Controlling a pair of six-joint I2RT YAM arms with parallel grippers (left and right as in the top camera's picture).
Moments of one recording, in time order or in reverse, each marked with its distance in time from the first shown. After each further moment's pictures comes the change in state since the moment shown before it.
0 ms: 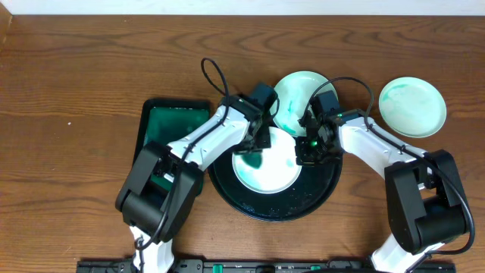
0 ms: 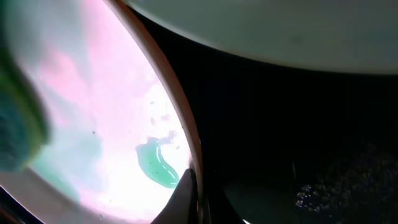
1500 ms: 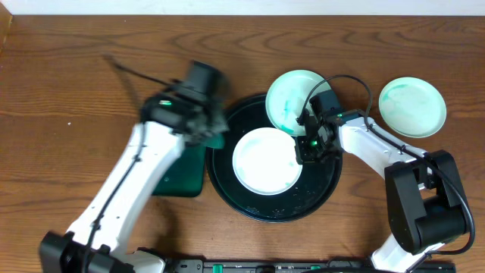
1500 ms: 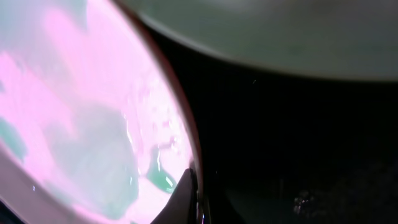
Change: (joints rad) left arm 0.227 -0.460 -0.010 -0.227 -0.142 -0.046; right arm 0.000 0.000 0.000 0.044 0.024 -0.081
